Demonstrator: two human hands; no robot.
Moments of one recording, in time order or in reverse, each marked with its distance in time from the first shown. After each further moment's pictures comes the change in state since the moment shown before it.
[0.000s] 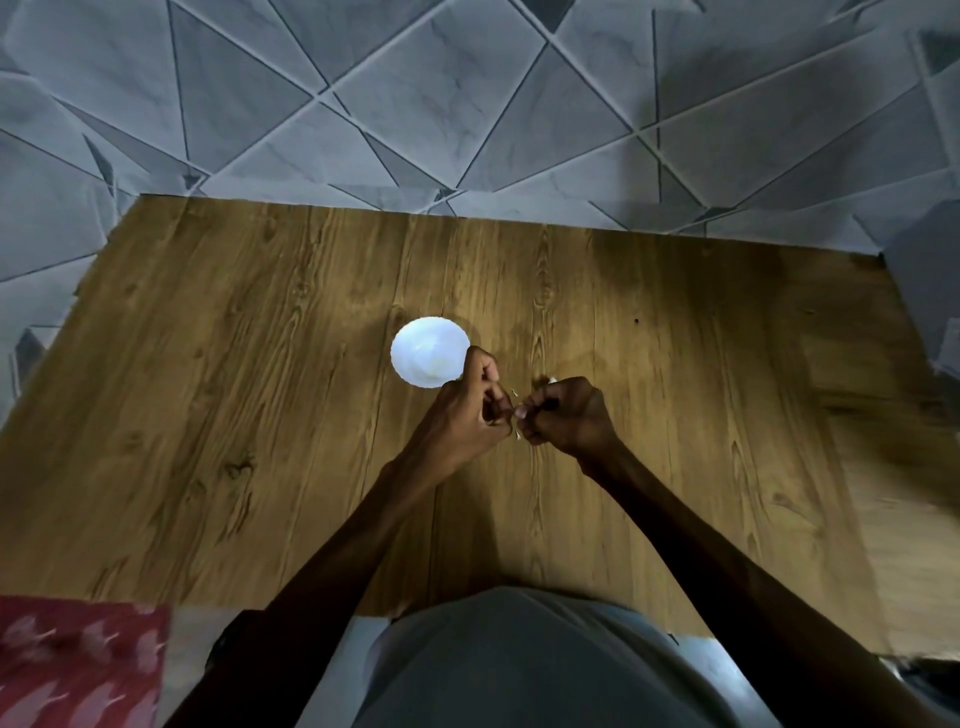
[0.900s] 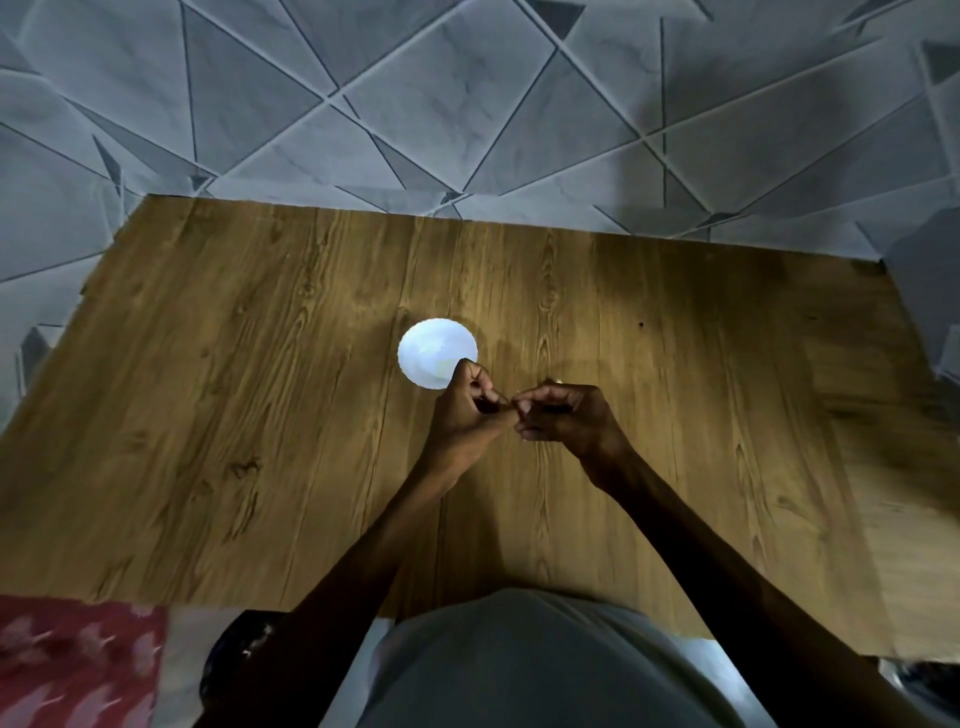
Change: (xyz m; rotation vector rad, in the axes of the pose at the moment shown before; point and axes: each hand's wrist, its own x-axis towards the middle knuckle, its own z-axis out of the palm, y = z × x) left_hand -0.005 -0.002 0.008 -0.336 0.170 -0.321; right_hand -0.003 0.012 -0.001 0.325 -0.170 -0.102
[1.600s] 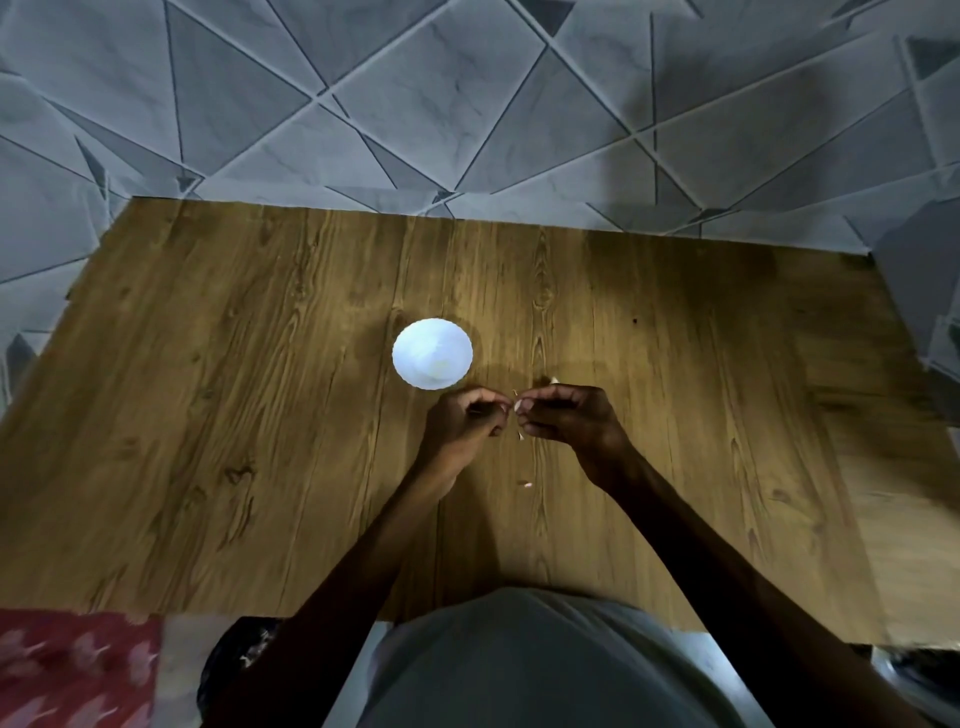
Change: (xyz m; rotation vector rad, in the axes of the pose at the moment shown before) left_hand -0.001 -0.014 -0.002 0.021 -0.058 -0.143; right_hand -0.001 0.006 -0.005 0.109 0.044 0.032
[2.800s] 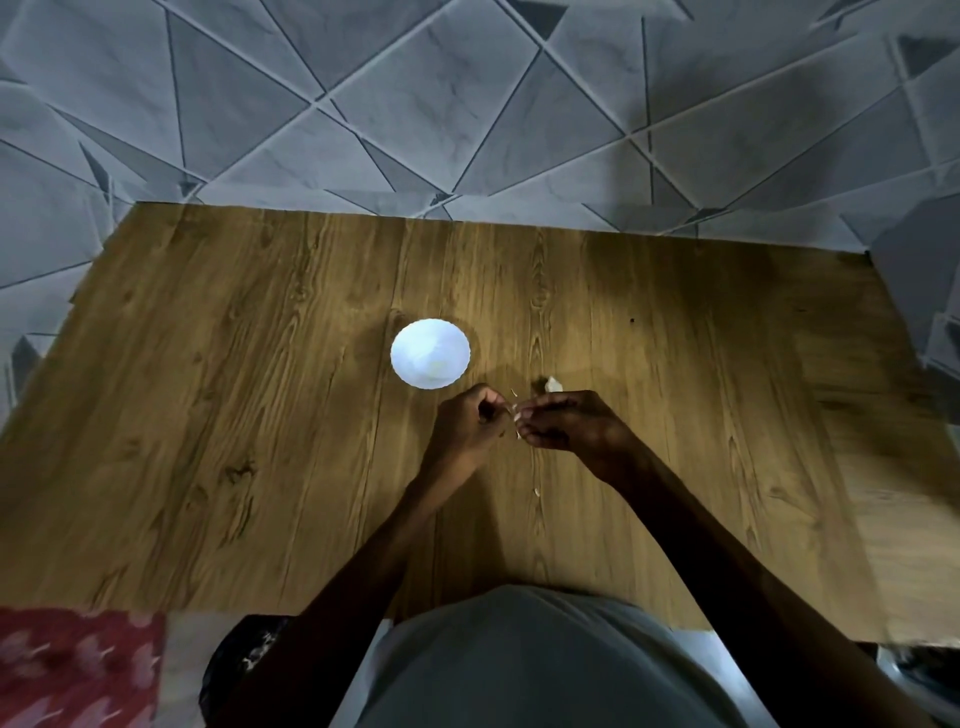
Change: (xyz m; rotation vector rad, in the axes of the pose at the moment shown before) left_hand 0.000 0.003 0.009 0.297 0.004 0.115; right_hand 0.004 0.002 -0.013 0.046 -0.107 0.181
